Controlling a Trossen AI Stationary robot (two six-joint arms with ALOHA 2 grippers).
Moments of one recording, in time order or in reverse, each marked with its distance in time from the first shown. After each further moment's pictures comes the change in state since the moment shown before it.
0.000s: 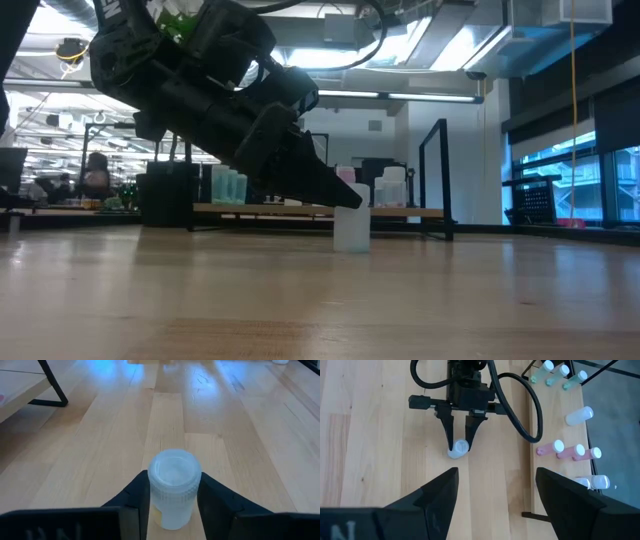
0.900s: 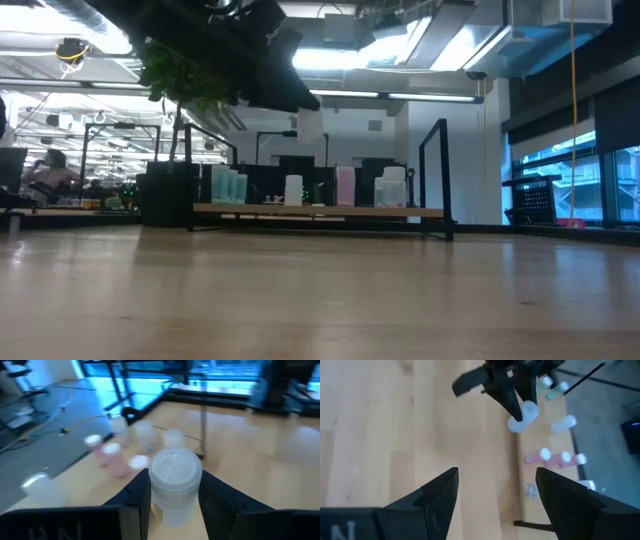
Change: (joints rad) left arm 0.055 -0.427 0.000 -0.357 -0.473 -0.026; right arm 0.000 0.000 -0.001 0.034 0.082 0.000
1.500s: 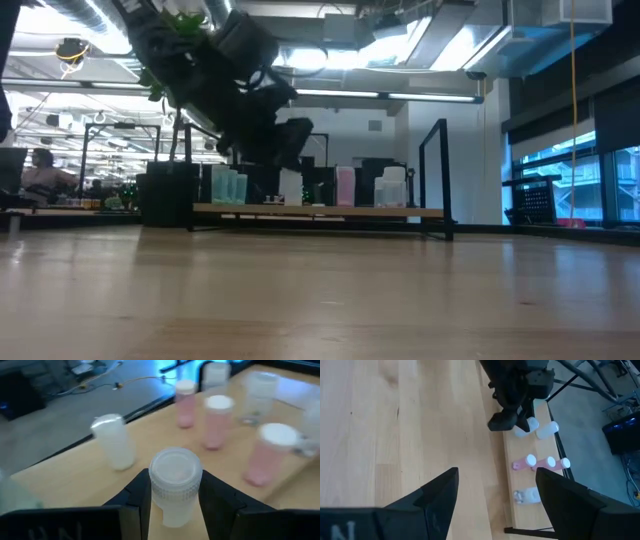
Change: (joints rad) left arm 0.276 0.161 0.000 -0.013 -0.014 -0.174; right arm -0.002 0.000 0.000 0.022 0.076 0.003
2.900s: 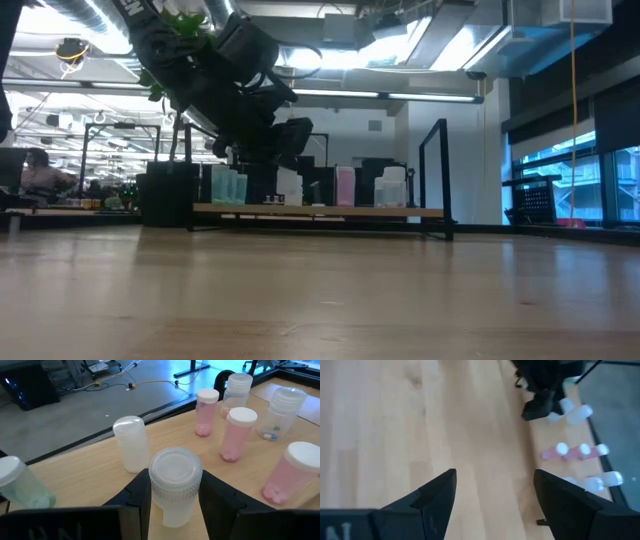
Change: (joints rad) left arm 0.018 0.009 0.000 0.017 -0.058 -0.070; right arm 0.000 0.000 0.000 0.003 -0.142 0.122
